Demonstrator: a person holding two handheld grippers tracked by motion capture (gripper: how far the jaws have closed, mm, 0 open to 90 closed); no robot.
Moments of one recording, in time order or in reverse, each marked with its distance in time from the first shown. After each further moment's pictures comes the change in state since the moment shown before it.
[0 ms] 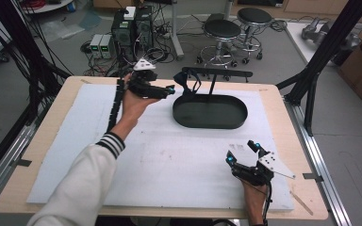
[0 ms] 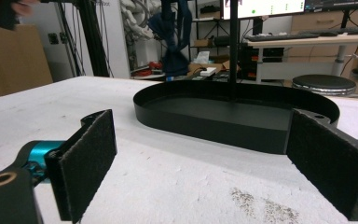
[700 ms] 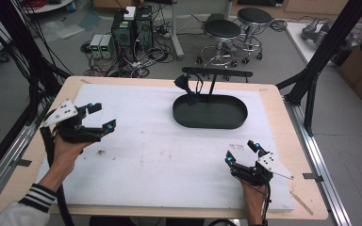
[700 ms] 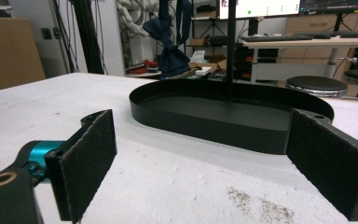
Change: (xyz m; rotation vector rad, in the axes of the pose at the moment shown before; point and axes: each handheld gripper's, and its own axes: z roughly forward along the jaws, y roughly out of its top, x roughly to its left) left arm 0.034 -0.120 -0.157 -0.228 -0.071 0.015; right arm 0.003 0.000 0.001 0.005 -0.022 -0.024
